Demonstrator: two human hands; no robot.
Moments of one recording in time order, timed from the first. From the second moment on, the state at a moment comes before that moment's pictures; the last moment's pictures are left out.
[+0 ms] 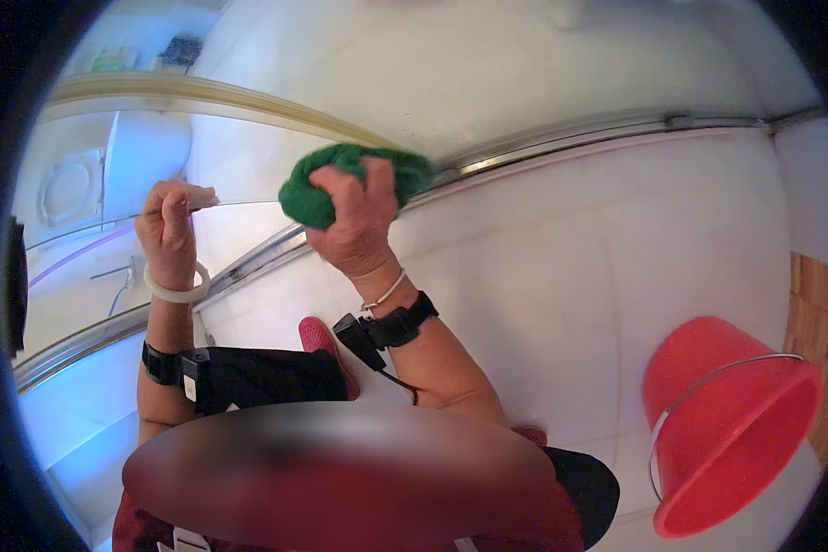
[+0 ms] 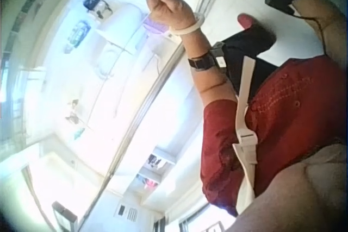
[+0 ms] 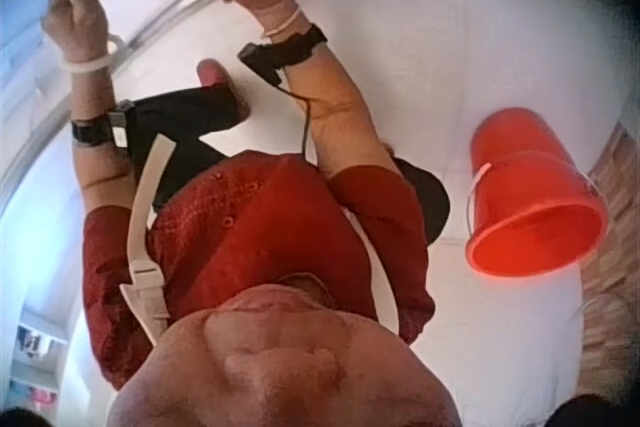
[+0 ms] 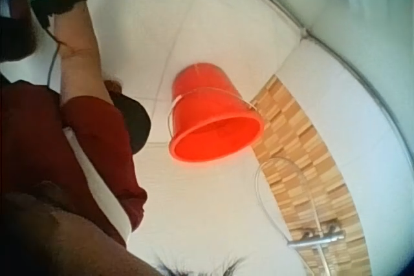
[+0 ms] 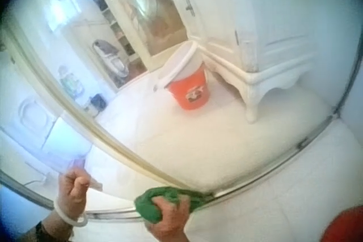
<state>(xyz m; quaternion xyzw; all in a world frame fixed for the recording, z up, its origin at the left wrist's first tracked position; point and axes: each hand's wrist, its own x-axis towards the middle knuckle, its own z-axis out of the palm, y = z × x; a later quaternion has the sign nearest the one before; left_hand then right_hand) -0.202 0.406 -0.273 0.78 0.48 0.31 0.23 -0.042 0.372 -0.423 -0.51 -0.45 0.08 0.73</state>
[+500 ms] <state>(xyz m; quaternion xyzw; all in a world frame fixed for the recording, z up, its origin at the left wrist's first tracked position) -0.198 0.408 -0.275 0.75 0.51 0.31 0.29 -0.029 0.377 -0.390 -0.45 -0.31 0.21 0.81</state>
